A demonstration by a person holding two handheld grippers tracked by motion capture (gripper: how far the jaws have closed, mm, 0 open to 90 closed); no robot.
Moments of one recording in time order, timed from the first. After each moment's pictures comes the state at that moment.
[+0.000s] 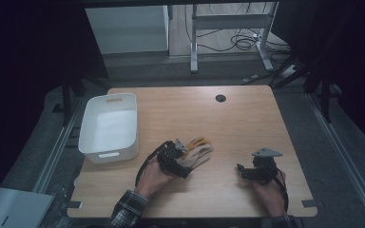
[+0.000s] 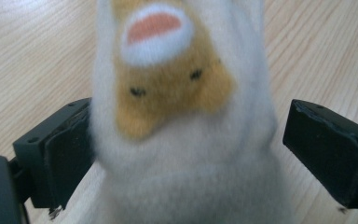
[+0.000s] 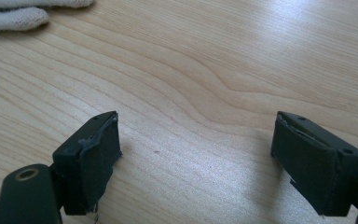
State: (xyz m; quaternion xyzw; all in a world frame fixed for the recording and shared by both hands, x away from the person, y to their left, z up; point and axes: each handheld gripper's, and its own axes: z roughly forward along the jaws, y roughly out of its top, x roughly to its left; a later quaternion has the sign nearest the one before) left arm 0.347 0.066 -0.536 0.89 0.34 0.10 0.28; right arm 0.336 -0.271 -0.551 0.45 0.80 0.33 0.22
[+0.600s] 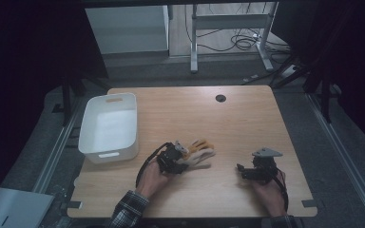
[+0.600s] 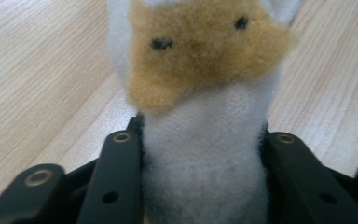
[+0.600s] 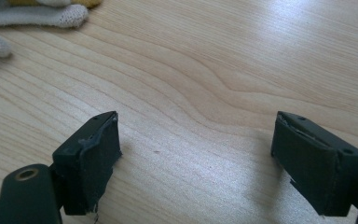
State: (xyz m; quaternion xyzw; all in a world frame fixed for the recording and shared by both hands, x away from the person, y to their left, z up) left arm 0.346 0.068 -0.539 0.90 0.34 0.07 0.28; right arm 0.336 -0.271 -0.551 0.45 0.80 0.33 0.22
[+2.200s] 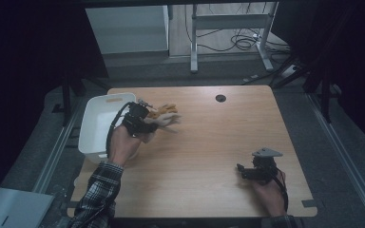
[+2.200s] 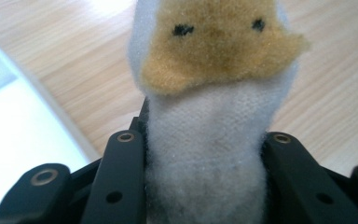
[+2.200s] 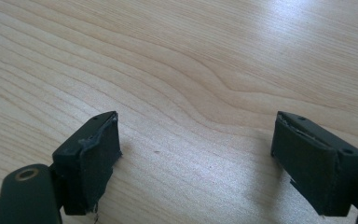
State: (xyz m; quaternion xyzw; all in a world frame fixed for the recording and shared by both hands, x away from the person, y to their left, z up) left arm 0.397 0.167 -0.418 0.83 0.47 0.14 0.28; right arm 0.336 -0.271 -0.551 0.45 0.80 0.33 0.22
